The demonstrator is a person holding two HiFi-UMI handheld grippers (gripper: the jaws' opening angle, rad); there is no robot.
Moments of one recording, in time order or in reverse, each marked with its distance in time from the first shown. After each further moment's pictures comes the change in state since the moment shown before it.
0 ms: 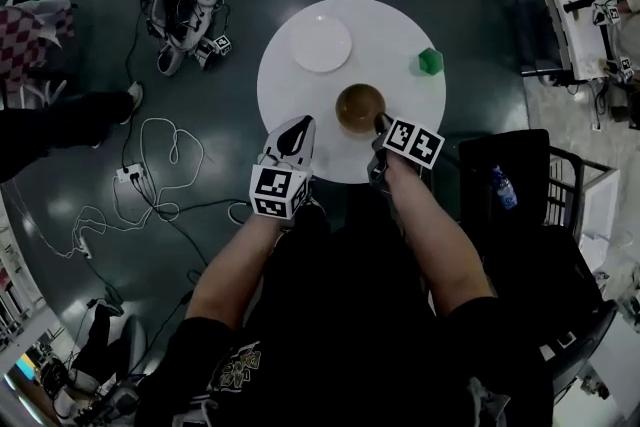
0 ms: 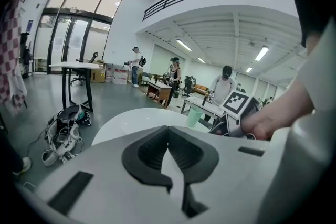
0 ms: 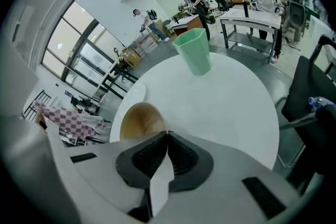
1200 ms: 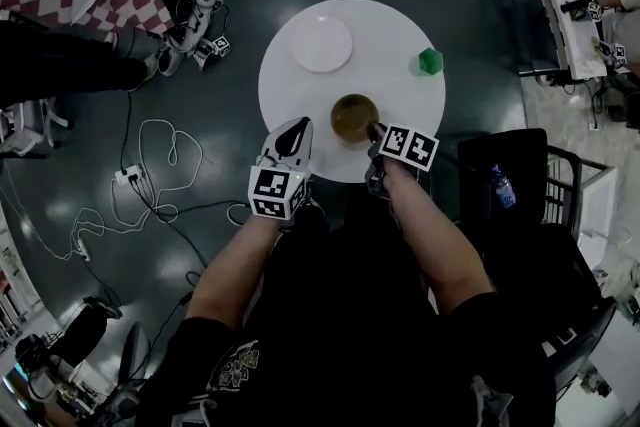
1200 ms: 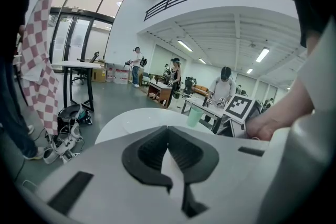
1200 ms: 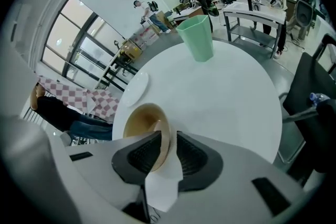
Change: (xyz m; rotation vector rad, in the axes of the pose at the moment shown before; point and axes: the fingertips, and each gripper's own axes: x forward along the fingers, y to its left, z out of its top) left arm -0.008 0.007 -0.003 -0.011 -0.004 0.001; right arm 0.001 0.005 -0.030 -0.010 0.084 0.010
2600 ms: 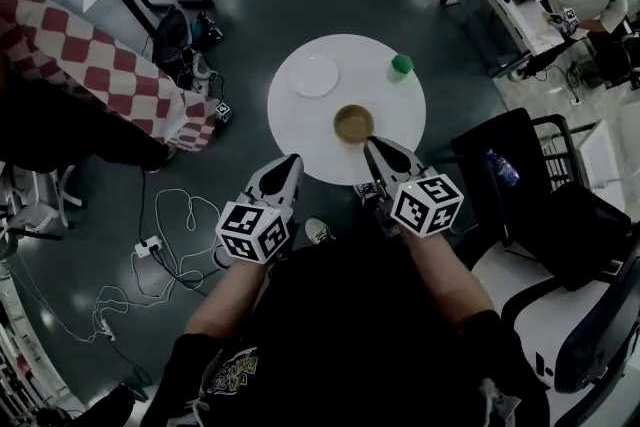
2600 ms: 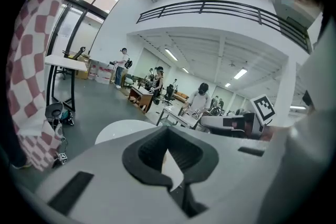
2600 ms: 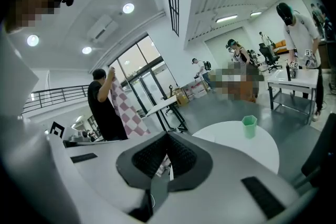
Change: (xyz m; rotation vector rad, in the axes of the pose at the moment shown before) left arm -0.160 -0.039 0.084 -0.060 -0.041 -0.247; right arm -0.231 0.189 -0.029 -0.448 -0.582 0.350
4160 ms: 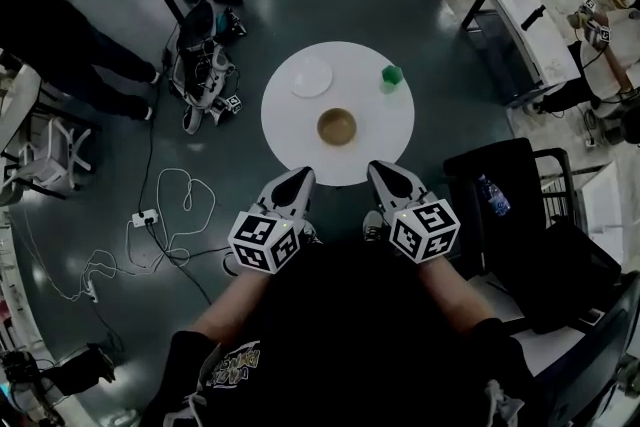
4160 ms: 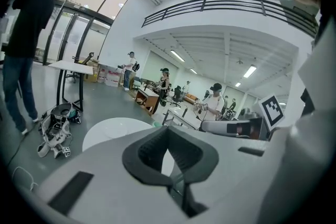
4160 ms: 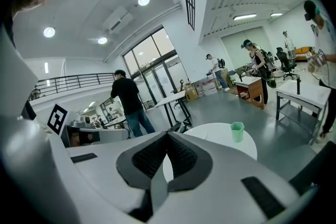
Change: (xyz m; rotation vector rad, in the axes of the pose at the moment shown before) left arm 0.029 -0.113 -0.021 -0.008 -0.029 0.129; right arm -0.092 -0.041 0.003 -0.138 0.090 0.114
